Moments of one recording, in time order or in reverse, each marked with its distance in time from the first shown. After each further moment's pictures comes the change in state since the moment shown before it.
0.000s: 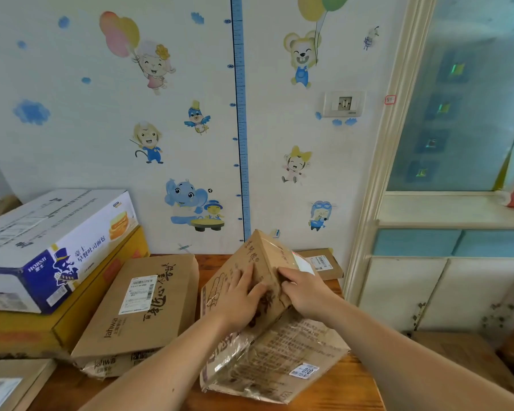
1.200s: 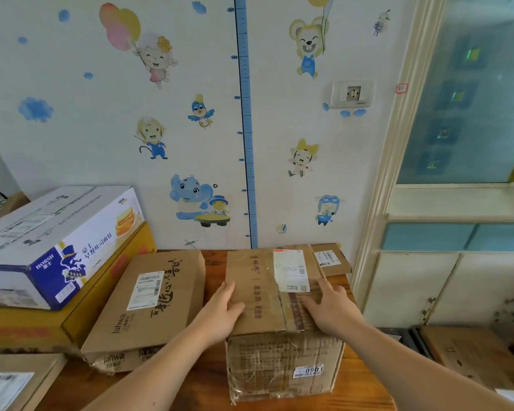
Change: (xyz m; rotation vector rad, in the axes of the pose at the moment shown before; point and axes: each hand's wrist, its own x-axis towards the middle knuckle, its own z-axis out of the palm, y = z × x) left_hand -0.014 -0.045 -0.018 -0.026 -0.064 -0.116; right_hand 0.008 0.057 0.017 -0.216 0.114 0.261
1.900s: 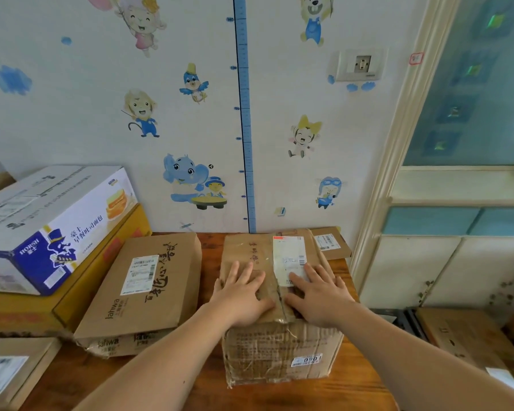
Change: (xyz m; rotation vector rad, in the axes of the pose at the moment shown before) left_hand 0.023 0.037 0.022 0.650 -0.177 0.035; right_hand 0.017 -0.008 0.008 -0.489 -0.199 -0.221
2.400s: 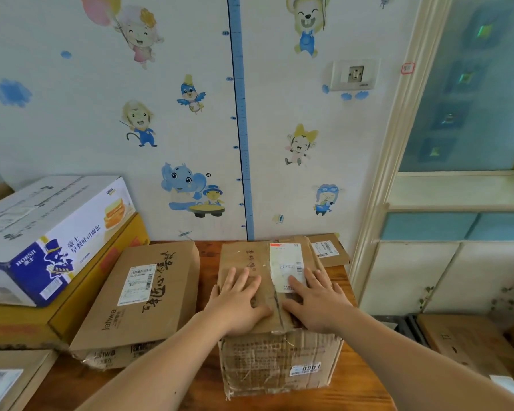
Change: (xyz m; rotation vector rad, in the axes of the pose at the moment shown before) left_hand 0.000 -0.003 -0.004 -0.013 0.013 0.012; right_hand -0.003 0.001 -0.008 0.026 -0.019 -0.002
